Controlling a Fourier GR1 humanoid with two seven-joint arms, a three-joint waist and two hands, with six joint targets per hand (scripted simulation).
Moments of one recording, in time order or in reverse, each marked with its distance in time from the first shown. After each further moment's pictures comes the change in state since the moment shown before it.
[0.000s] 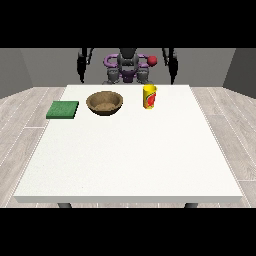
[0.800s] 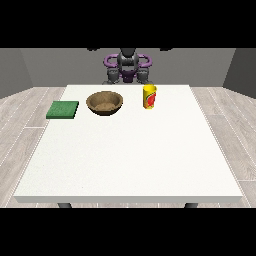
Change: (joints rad) left arm -0.215 -0.067 0.040 -0.119 0.197 0.065 0.093; right arm -0.177 0.088 0.243 -0.202 -0.095 -0.361 0.150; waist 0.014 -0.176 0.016
